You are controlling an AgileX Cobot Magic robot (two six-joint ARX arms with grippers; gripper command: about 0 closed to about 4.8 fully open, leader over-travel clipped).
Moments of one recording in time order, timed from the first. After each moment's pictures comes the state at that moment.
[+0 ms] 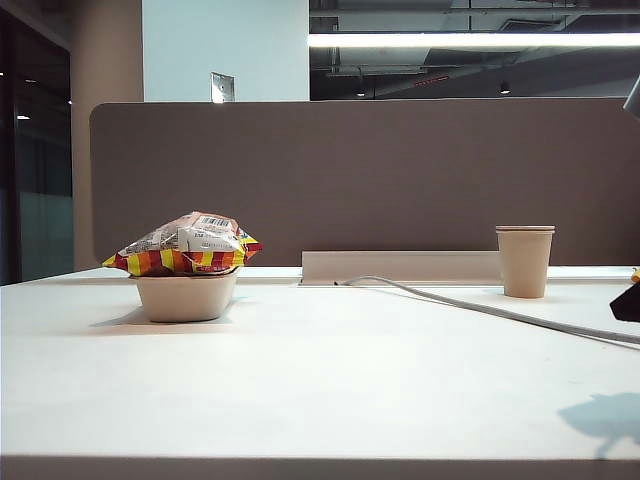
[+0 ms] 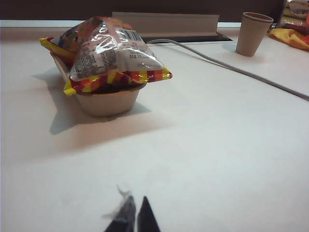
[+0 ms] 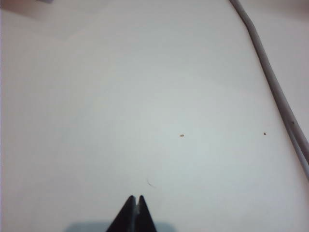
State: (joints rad) left arm -0.21 0.01 0.01 -0.15 0.26 -0.04; right arm 0.60 0.51 0.00 0.12 0.13 0.05
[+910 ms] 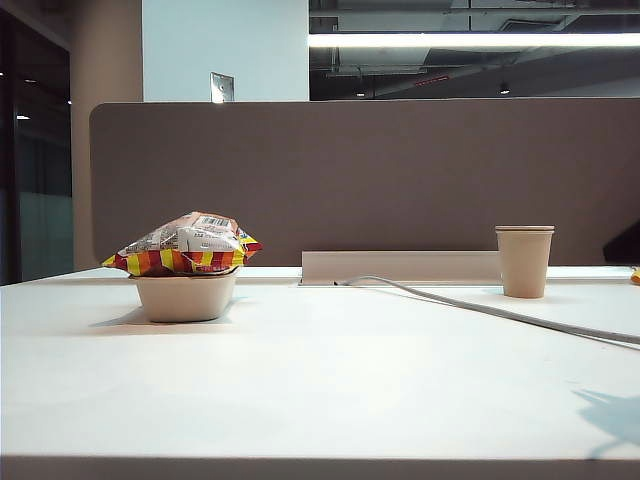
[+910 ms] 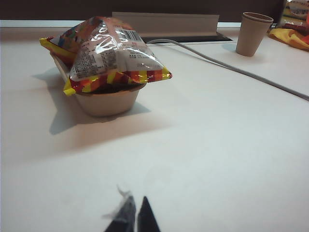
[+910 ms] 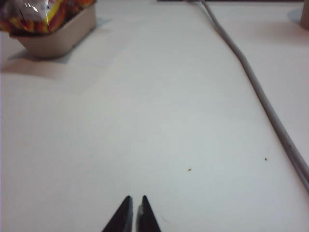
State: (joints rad) left arm -0.21 0.01 0.01 -0.15 0.26 -0.04; right arm 0.60 0.39 0.00 0.12 0.13 0.18
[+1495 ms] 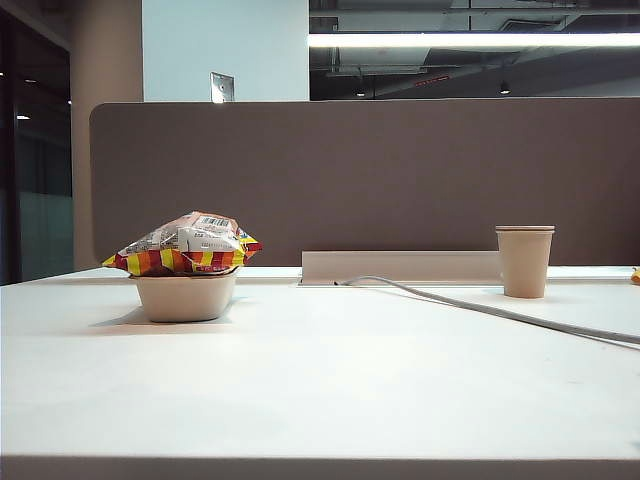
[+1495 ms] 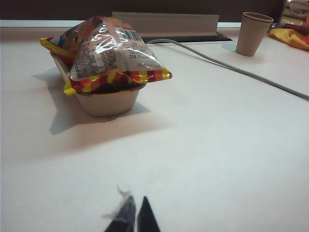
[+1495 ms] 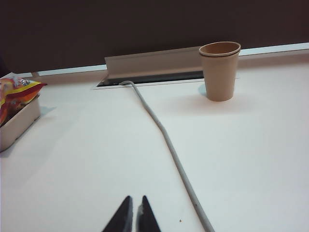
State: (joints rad) left arm -0.21 0.01 0.01 -0.15 0.26 -0.04; right arm 0.35 0.15 0.00 0.11 0.13 0.18
